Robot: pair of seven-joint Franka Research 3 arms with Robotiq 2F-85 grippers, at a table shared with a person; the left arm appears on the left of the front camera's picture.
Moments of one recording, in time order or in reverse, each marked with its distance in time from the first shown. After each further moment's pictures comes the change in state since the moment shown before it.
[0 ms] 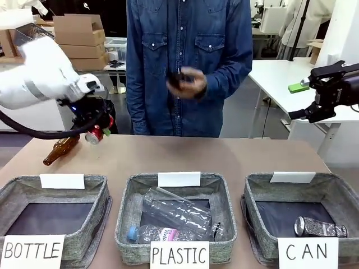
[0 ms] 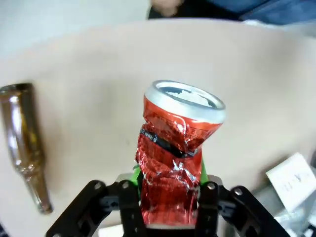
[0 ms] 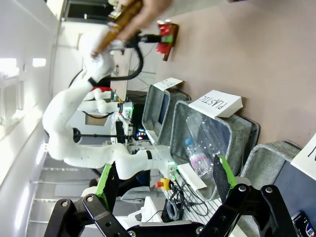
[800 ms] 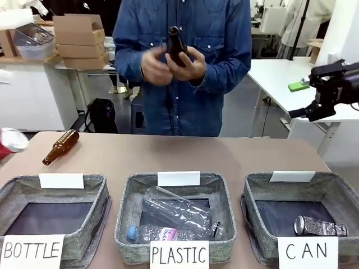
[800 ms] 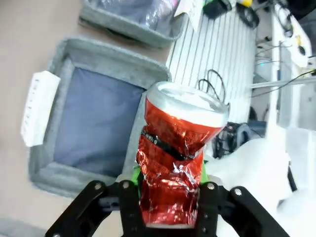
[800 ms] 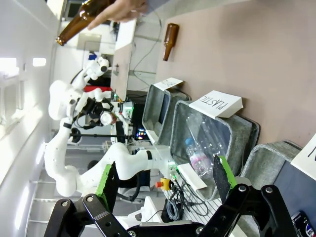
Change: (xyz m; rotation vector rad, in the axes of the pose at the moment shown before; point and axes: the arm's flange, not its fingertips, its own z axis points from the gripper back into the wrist) left arm -0.260 -0.019 0.204 -0.458 0.248 -0.942; right arm 0.001 0.001 0.001 0.001 0.000 0.002
